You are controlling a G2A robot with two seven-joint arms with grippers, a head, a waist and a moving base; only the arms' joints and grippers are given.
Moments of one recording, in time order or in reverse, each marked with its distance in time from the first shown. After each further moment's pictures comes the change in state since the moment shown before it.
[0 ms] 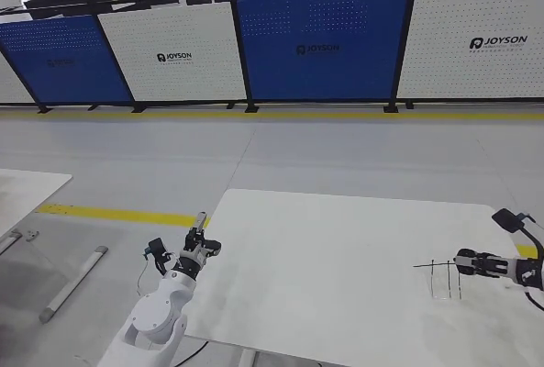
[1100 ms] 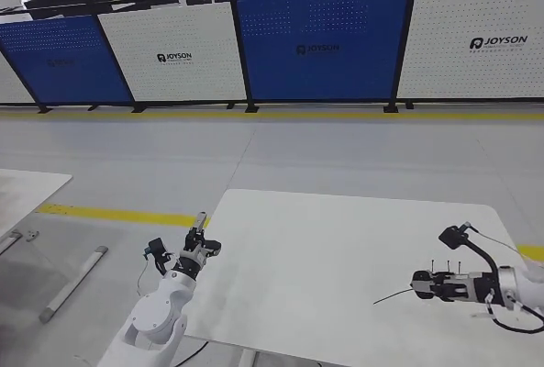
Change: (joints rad) left arm 0.000 0.000 0.000 0.000 0.000 0.000 0.000; right arm -0.128 -0.018 0.001 -0.373 0.003 0.000 0.081
